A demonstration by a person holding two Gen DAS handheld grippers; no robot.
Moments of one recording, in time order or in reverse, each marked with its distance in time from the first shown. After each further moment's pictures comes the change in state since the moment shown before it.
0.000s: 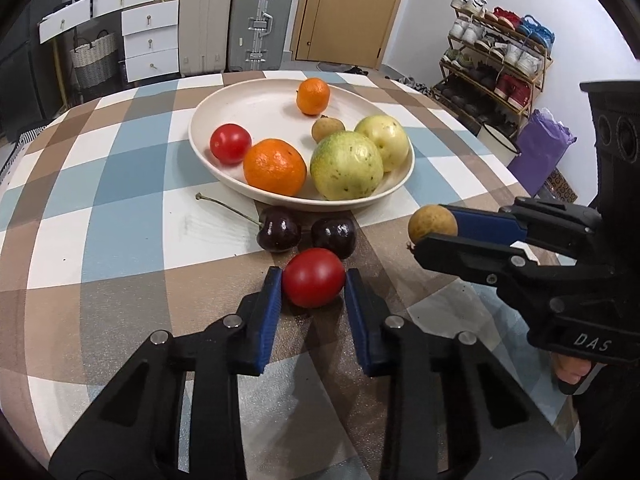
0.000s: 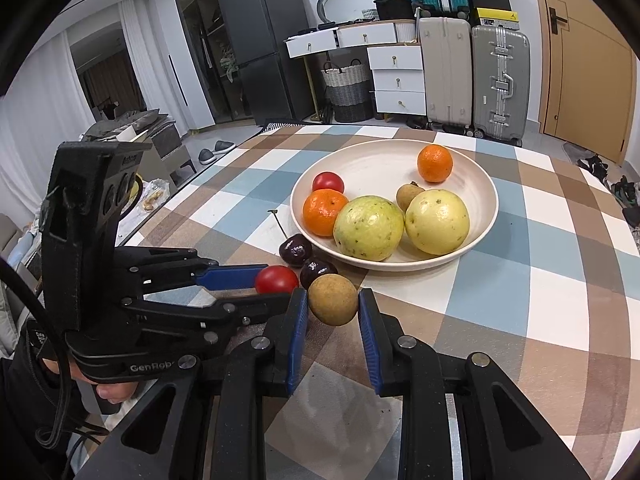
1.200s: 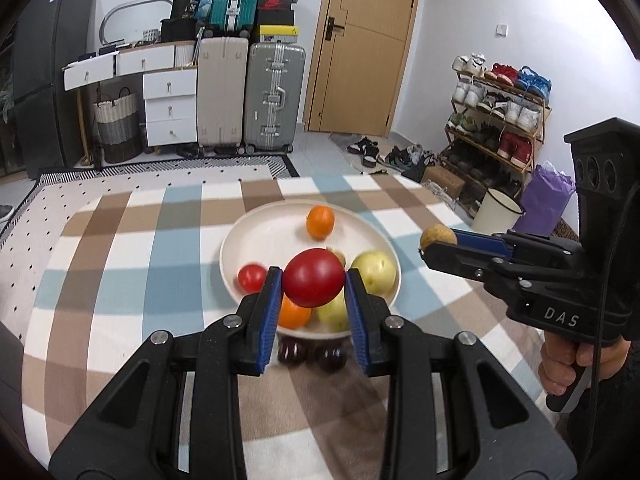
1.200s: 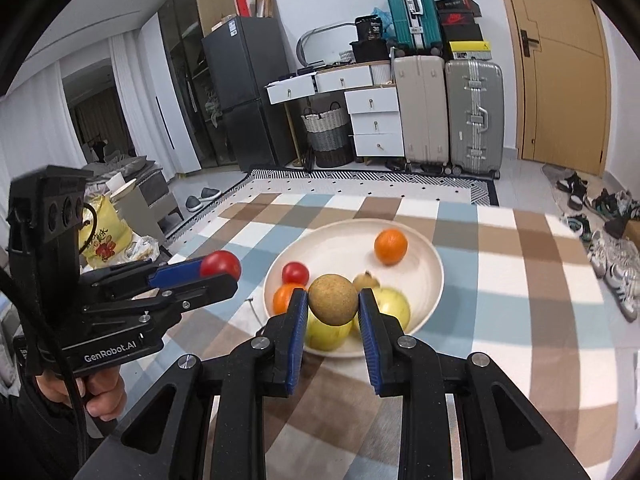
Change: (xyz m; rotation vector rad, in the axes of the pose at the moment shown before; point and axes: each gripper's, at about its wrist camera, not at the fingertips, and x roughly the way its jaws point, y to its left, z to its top) left arm -0.077 -0.014 0.062 0.010 -0.265 0.059; right arm -0.050 -0.028 0.061 0.035 -0.163 -0.056
